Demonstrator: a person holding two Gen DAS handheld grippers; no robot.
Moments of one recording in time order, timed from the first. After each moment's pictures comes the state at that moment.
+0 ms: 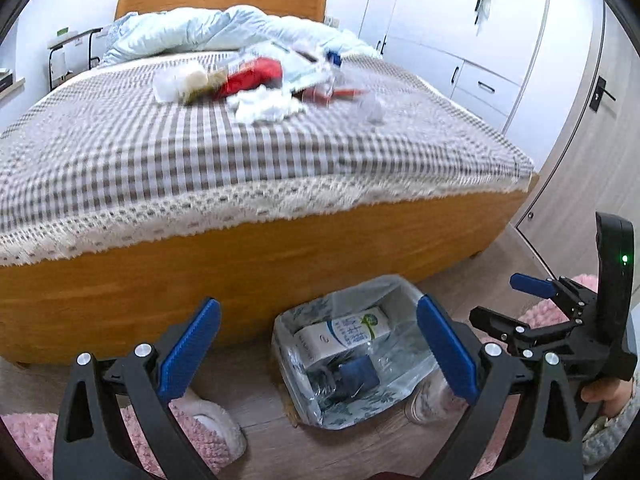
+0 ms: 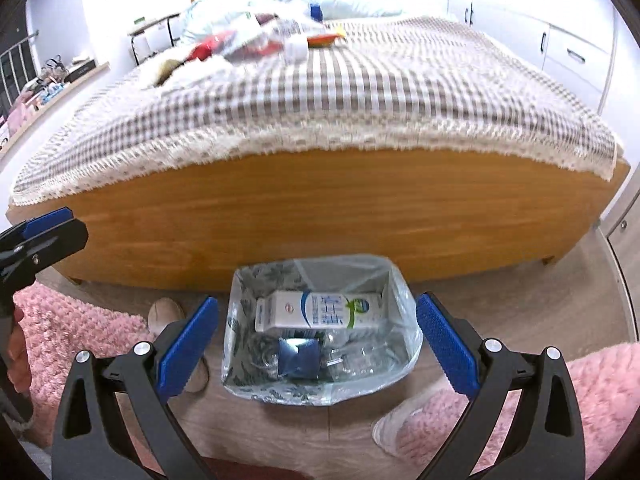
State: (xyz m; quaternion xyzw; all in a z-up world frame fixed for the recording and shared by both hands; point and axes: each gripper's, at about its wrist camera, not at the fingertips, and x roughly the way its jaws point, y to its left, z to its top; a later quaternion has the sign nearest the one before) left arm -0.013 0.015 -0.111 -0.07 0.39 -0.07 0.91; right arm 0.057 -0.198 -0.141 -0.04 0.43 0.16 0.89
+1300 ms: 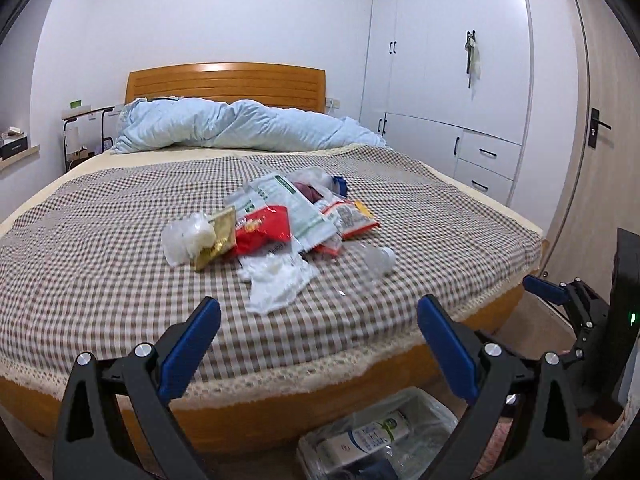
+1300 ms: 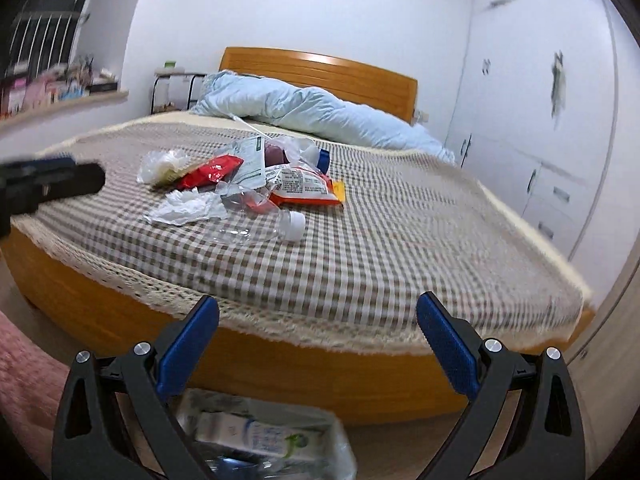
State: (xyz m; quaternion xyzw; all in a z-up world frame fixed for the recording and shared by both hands) left arm 0.046 0.022 -0.027 -0.04 0.25 -0.04 0.97; right arm 0.103 -0.159 -0.068 -0.15 0.22 0.15 0.95
